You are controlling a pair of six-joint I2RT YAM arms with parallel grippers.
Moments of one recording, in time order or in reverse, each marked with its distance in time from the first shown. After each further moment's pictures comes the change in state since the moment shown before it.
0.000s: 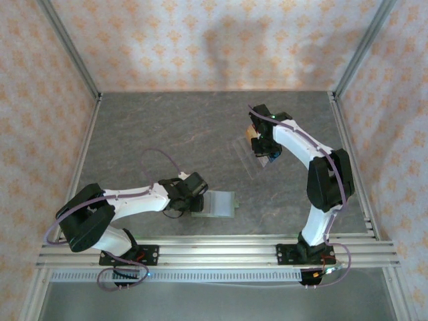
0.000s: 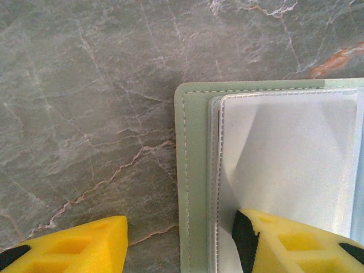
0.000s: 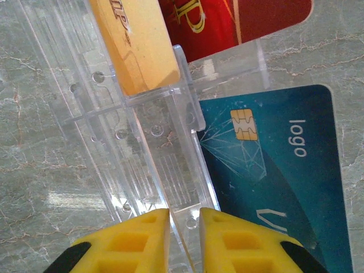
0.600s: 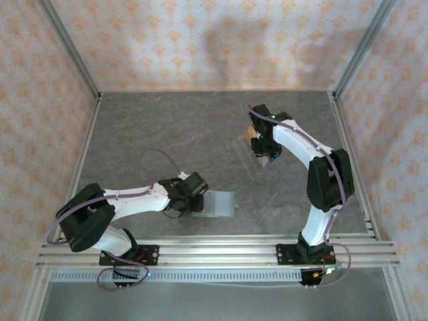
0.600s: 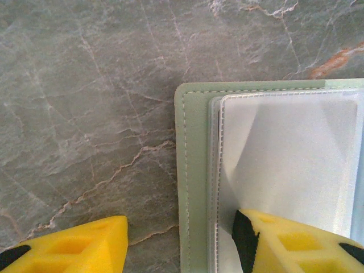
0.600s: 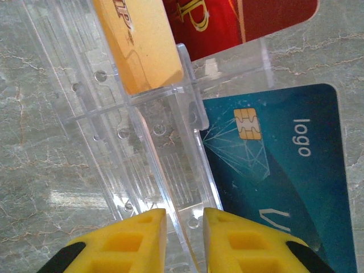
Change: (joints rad) left arm 0.000 0.003 0.001 -0.001 0.000 -0.002; right arm 0.000 0.000 0.000 -0.001 -0.007 0.000
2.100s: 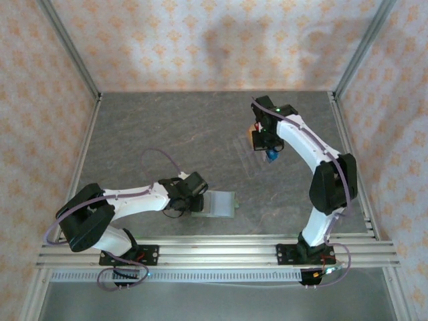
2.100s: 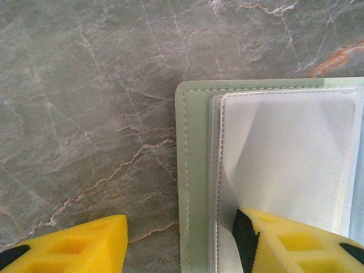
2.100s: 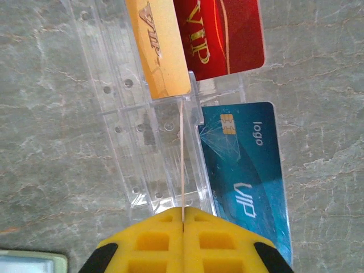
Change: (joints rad) left arm 0.000 -0.010 0.007 -0.016 0.010 0.000; right arm 0.003 -0.051 0.113 -0.102 -0.016 0.003
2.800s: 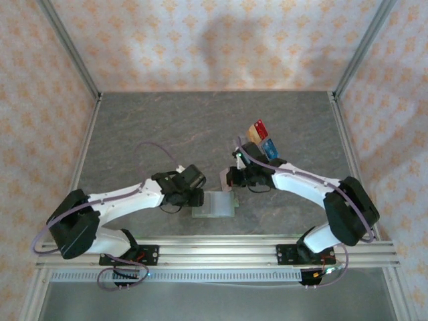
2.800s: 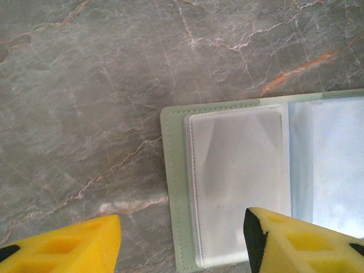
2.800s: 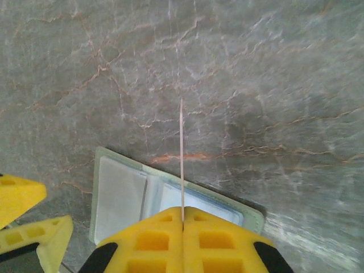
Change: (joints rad) left arm 0.024 -0.069 0.101 -0.150 0.005 0.031; right arm 0.275 -0.286 -0.738 0.807 -0.401 0.360
